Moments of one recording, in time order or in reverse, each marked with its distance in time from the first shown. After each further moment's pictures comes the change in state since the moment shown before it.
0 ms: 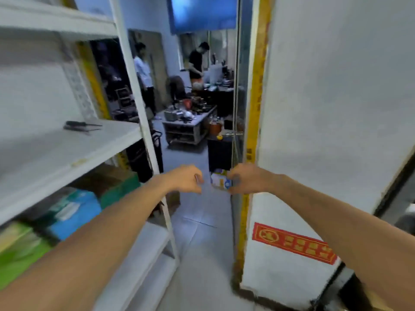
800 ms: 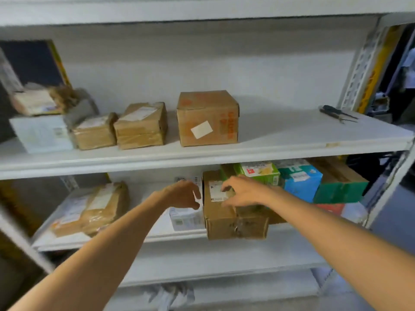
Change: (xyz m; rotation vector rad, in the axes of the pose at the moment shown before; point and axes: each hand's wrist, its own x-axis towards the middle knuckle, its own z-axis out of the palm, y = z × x) left_hand -0.466 -0.190 0.101 -0.267 0.242 -1.108; right_hand -0.002 -0.467 0.101 -0.011 -0.277 -1.075
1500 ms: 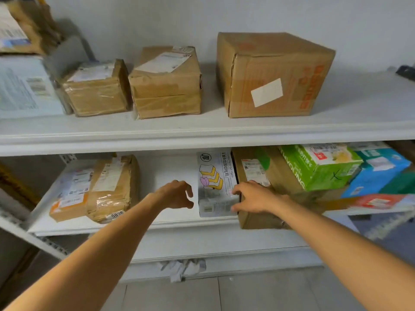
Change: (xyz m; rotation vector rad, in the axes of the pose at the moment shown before) left_hand 0.076 -0.199 0.069 -0.091 -0.113 -0.149; right_hand 0.149 -0.027 0.116 0.064 -0.184 0.127
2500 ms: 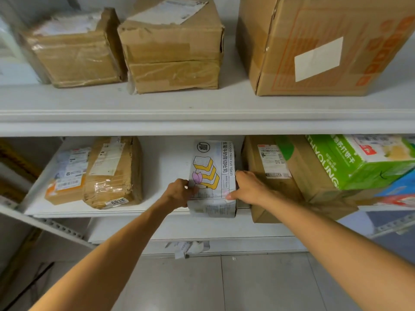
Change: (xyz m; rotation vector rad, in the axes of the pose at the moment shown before) left_hand 0.033 -0.026 0.050 -0.875 0.029 -0.286; right_hand 0.076 -0.013 0.040 0.265 -0.009 0.115
